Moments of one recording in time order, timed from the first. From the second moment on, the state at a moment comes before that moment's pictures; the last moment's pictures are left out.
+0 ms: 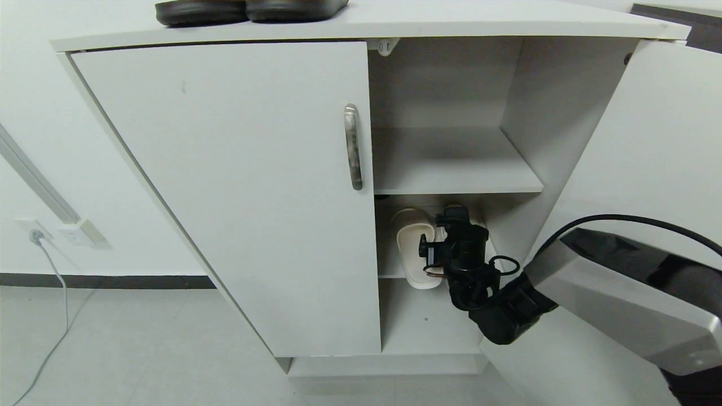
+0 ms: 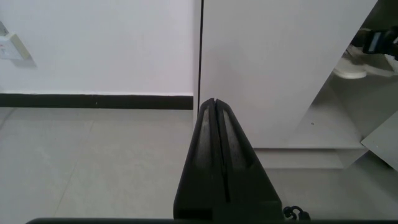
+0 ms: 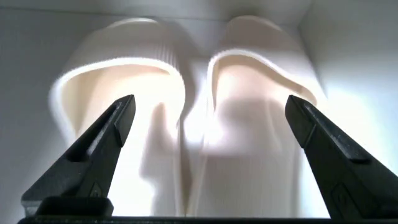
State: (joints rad) left arm 0.00 0.00 0.00 0.00 0.05 -0.02; right arm 0.60 2.39 -1.25 -1.07 -0.62 0.03
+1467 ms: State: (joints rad) left arm 0.00 0.00 0.00 0.00 0.05 -0.02; right arm 0.77 2.16 -0.78 -1.33 -0.64 0.01
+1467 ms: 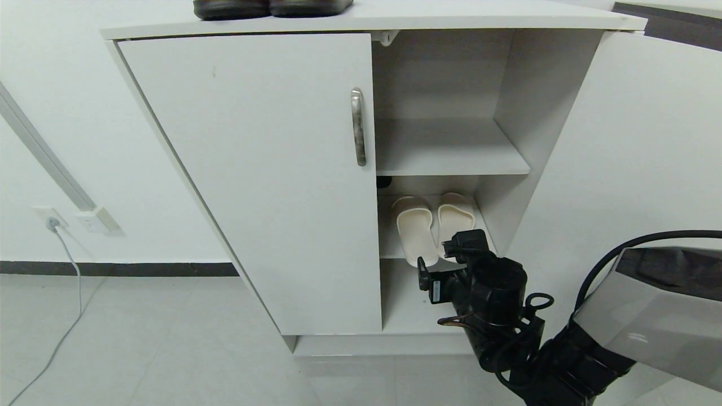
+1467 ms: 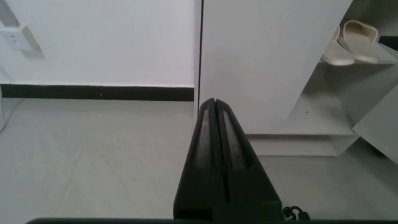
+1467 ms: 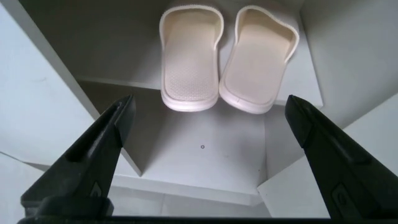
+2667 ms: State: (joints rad) left arm 0.00 0.00 0.00 0.00 0.05 -0.02; right arm 0.78 2.16 -0.77 -1.34 -0.64 0.00
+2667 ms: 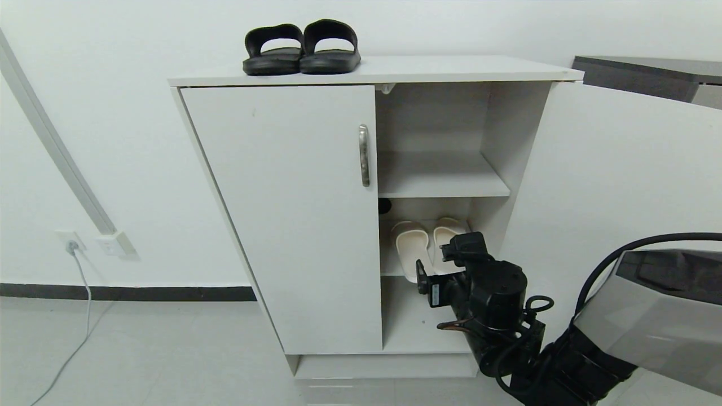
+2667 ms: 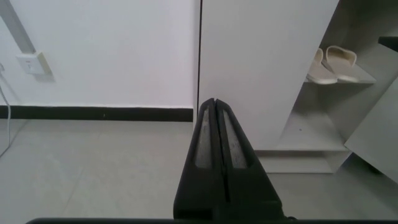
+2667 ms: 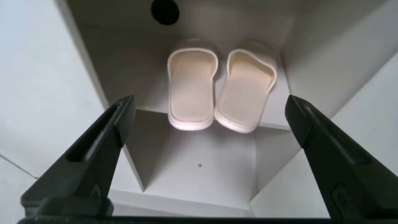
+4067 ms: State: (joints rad) left arm -0.01 0.00 0.00 0.00 0.05 -0.02; right arm 0.79 2.14 -0.68 -1.41 -0.63 -0.03
